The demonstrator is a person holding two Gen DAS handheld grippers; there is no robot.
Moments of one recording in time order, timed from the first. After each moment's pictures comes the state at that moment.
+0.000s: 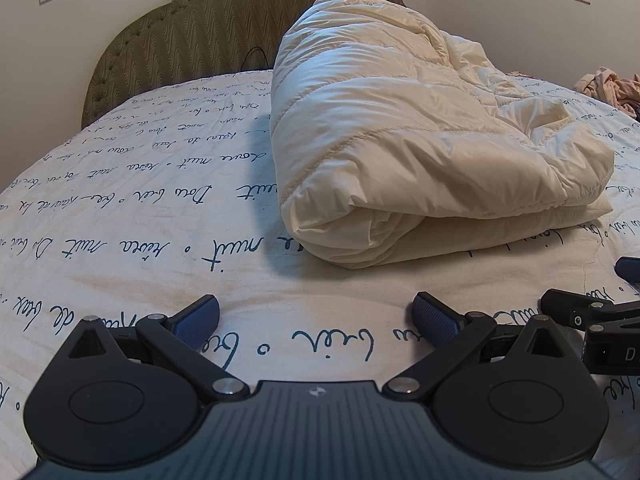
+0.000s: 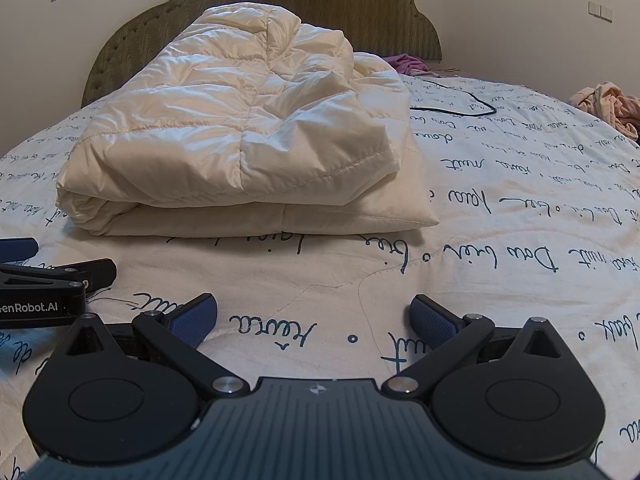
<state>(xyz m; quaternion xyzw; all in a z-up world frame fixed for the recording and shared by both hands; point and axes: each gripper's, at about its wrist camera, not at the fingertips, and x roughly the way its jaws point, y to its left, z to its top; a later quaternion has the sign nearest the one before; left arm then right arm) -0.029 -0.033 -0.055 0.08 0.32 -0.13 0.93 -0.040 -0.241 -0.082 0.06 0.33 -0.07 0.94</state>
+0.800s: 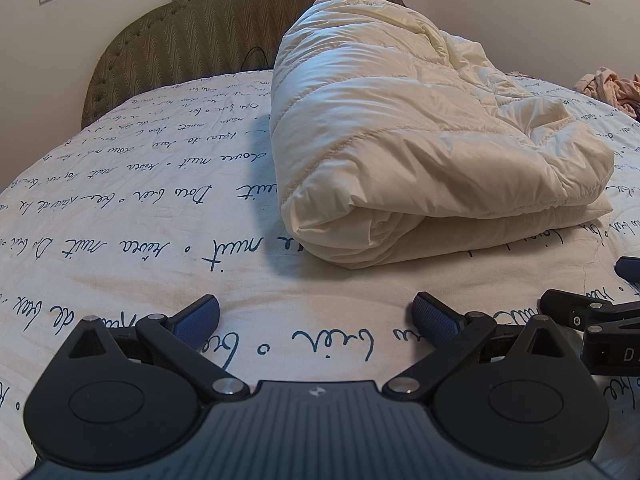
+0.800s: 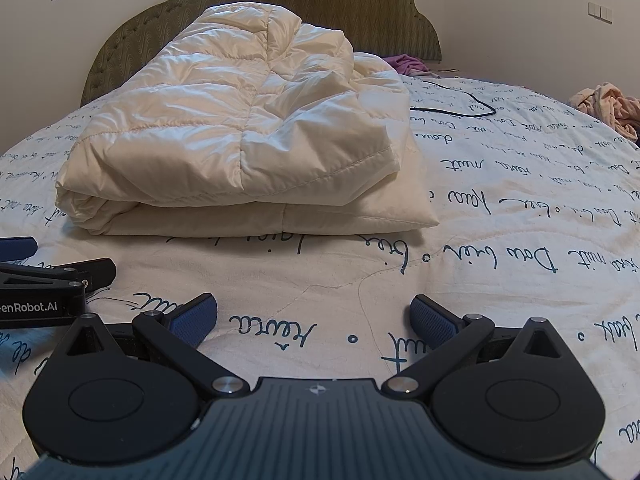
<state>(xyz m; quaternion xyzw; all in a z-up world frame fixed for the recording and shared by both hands) -0.030 -0.033 -0.055 0.08 0.32 -0.13 0.93 -0.040 -0.240 -0.082 0.06 0.33 -0.07 0.94</state>
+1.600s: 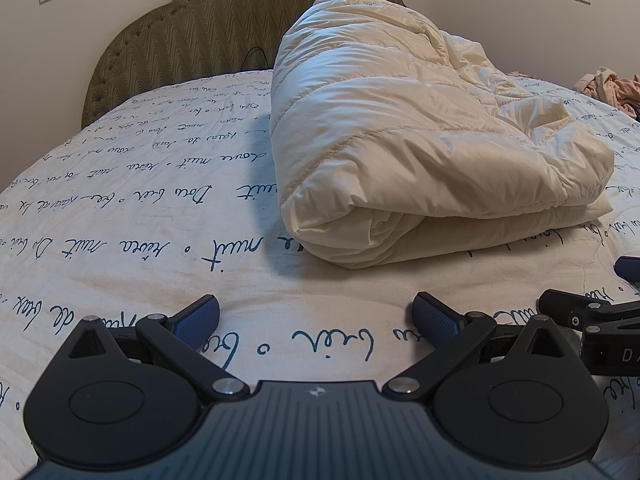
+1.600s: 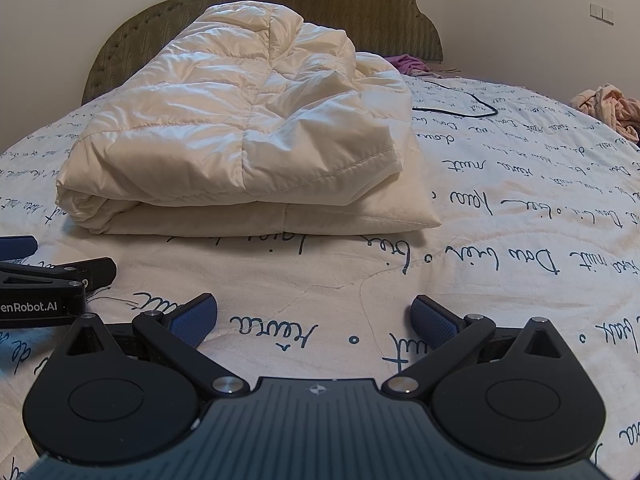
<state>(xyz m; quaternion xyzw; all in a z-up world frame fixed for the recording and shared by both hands) -0.029 -0.034 -0.055 0.08 0.32 -0.13 0.93 -0.039 -0.240 -0.081 0.05 0.33 -0.07 0.94</state>
